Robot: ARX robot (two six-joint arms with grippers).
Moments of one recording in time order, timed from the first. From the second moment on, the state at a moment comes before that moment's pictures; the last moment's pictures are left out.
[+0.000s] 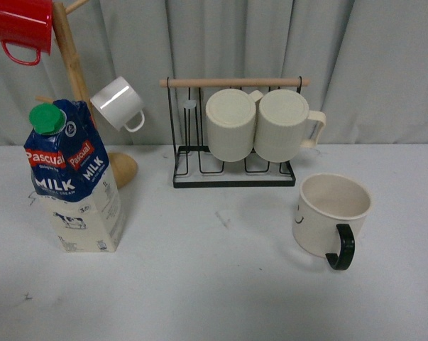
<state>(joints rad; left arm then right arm) 0.00 0.01 0.01 0.00 0.00 -0.01 0.00 0.00 0.01 0.00 0.00 0.00</state>
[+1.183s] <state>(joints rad) 0.00 0.01 0.01 0.00 0.00 -0.01 -0.08 0.66 0.15 0.44 -0.50 0.01</state>
